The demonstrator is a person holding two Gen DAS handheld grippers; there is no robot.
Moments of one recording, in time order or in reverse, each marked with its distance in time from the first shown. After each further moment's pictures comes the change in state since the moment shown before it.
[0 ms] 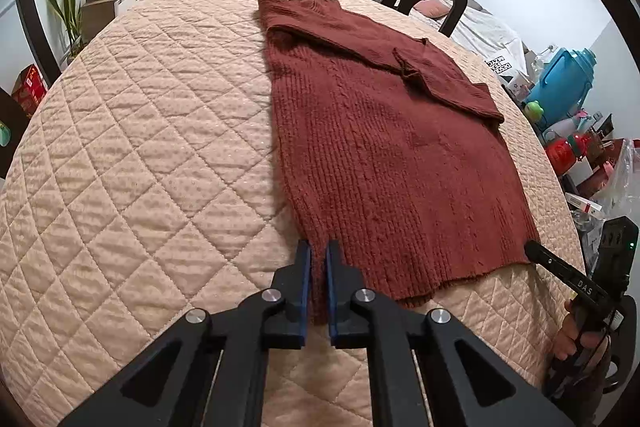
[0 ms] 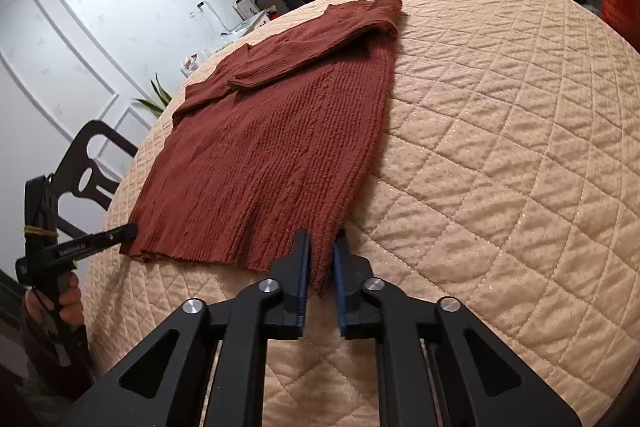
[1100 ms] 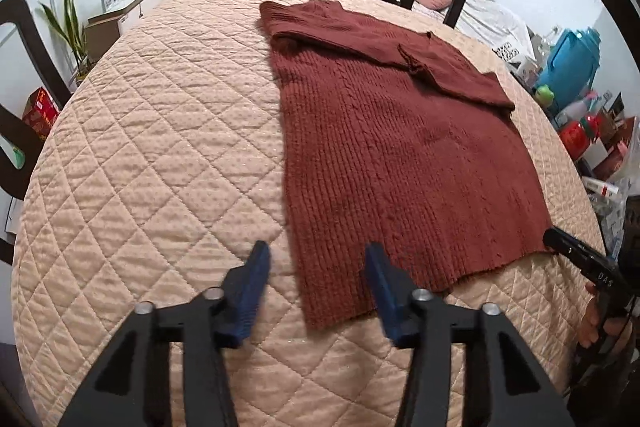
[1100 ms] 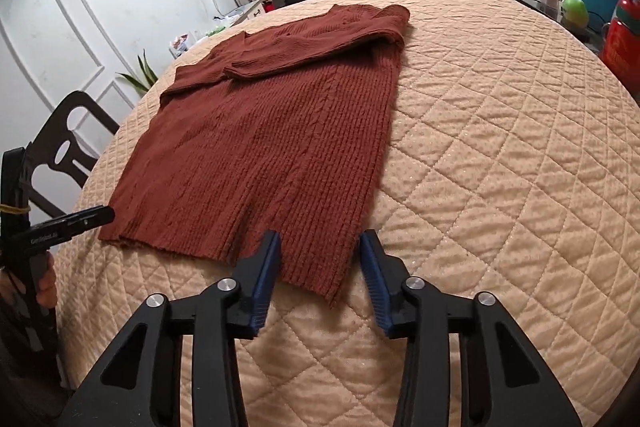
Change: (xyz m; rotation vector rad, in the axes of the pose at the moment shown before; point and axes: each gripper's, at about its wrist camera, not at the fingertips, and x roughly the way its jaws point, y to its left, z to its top) left arm -0.002 -0.001 0.002 0.057 -0.002 0.072; right arm -0.002 0.014 0.002 -0.102 0.014 -0.101
